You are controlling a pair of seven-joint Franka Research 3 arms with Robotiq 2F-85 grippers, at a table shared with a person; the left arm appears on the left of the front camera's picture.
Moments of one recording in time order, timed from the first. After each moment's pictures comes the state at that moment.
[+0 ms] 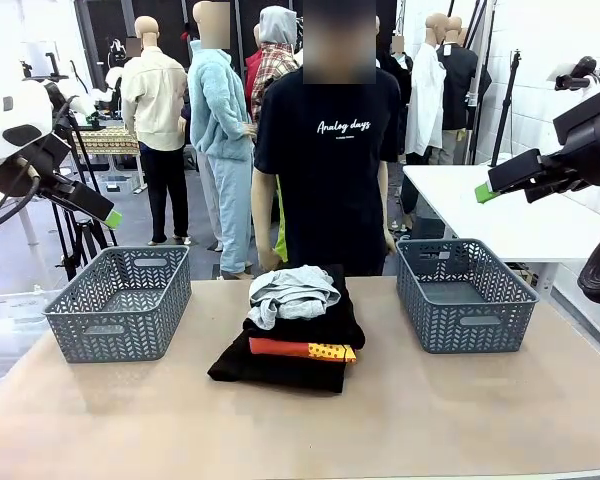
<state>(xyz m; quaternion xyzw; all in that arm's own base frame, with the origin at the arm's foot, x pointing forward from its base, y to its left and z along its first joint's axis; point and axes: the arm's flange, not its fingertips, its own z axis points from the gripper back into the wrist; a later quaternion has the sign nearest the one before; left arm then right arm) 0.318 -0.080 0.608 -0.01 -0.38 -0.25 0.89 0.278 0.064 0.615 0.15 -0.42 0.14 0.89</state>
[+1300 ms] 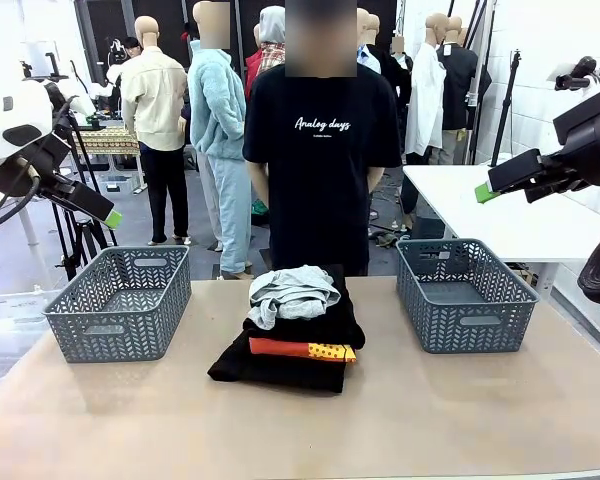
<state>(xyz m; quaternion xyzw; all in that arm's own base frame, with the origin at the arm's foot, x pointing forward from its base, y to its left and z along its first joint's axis) 0.318 -0.080 0.608 -0.01 -0.38 -0.25 0.89 0.278 0.064 0.615 0.15 -0.42 0.14 0.89</state>
